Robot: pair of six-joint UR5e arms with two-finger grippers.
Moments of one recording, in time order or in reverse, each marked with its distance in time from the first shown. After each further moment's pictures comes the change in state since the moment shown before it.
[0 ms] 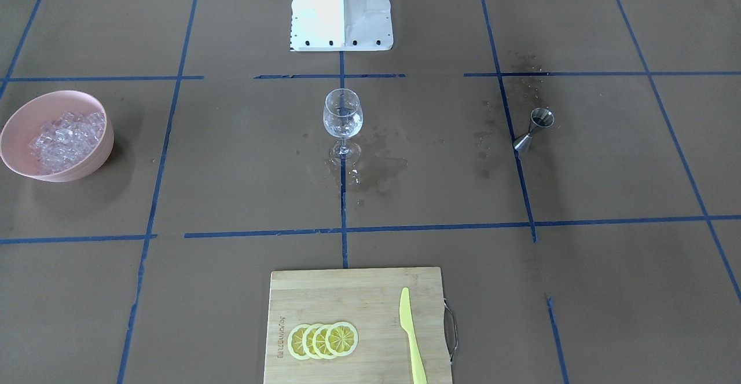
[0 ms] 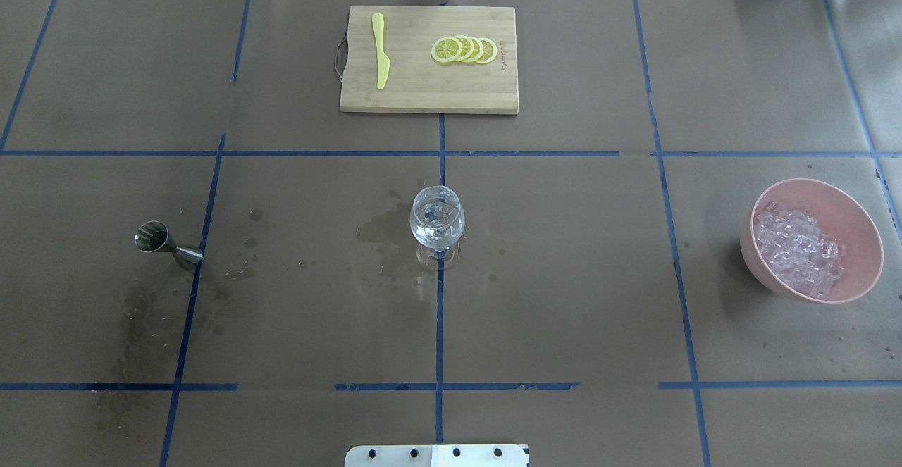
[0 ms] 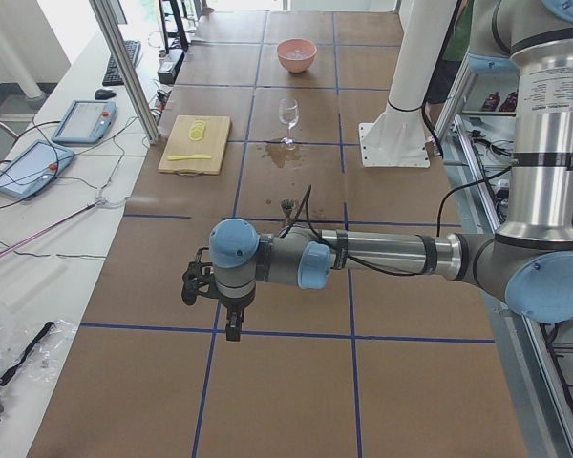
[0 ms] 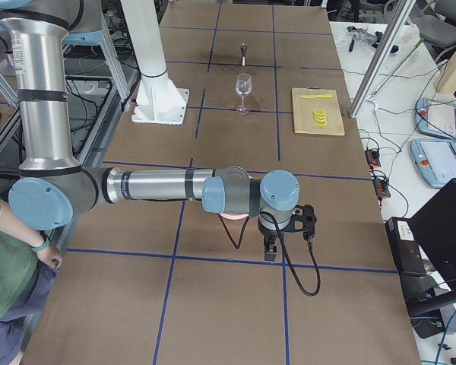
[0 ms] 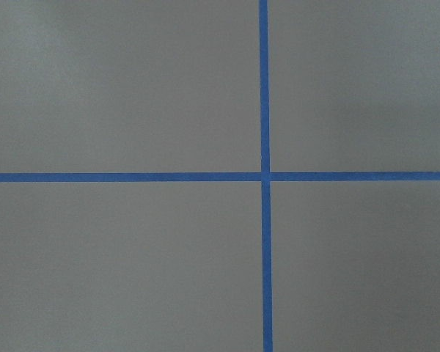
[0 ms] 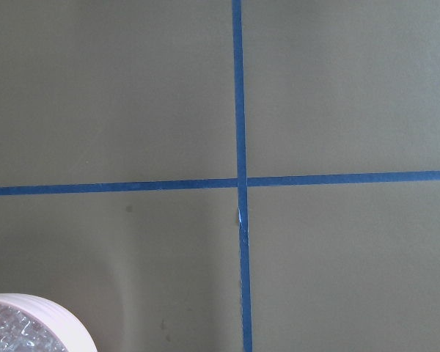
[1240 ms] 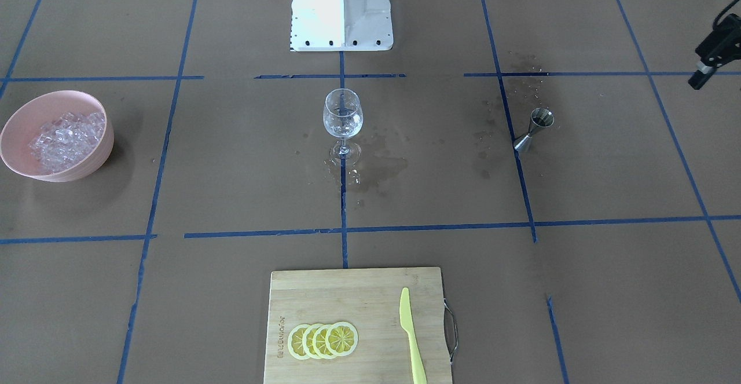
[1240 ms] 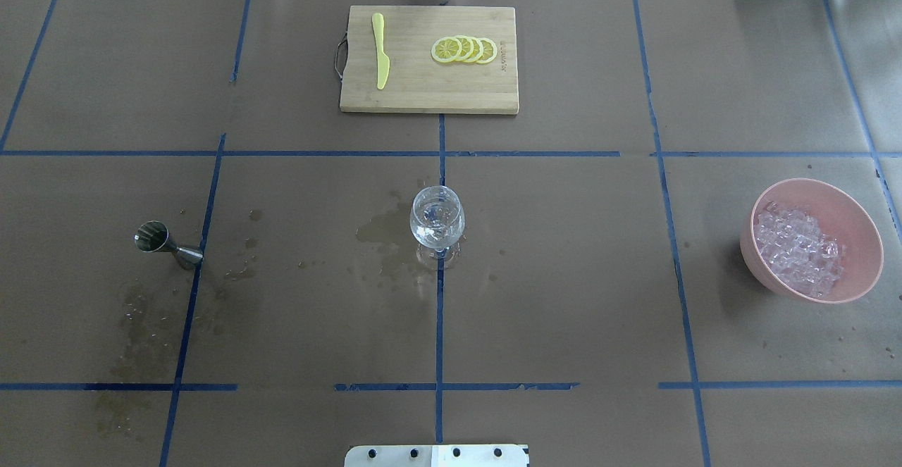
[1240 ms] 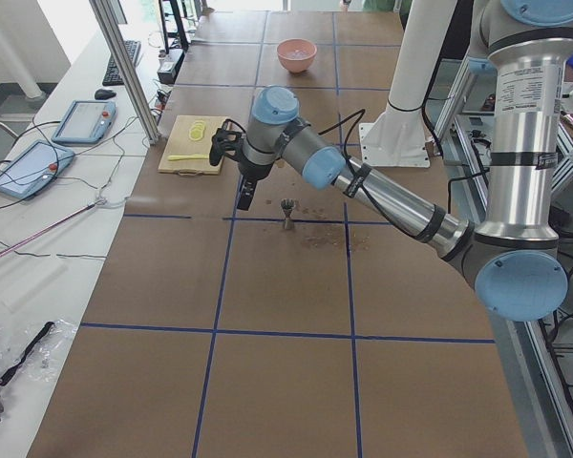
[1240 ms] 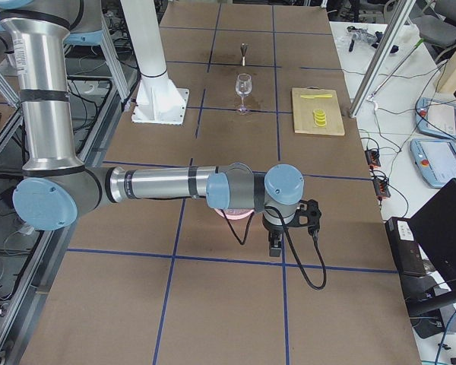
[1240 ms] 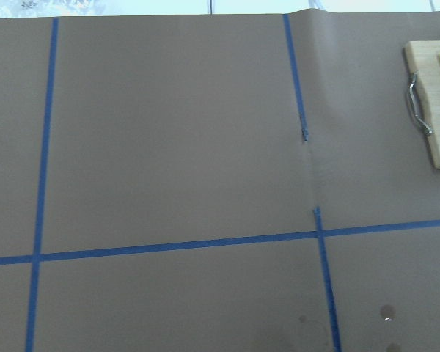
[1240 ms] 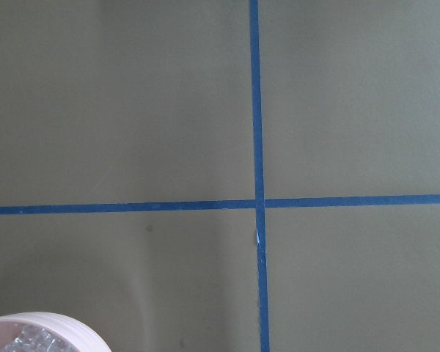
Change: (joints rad) left arm 0.311 0.037 -0.494 -0.214 0.092 -0.626; right arm -0.005 0.041 -0.007 0.000 0.019 0.029
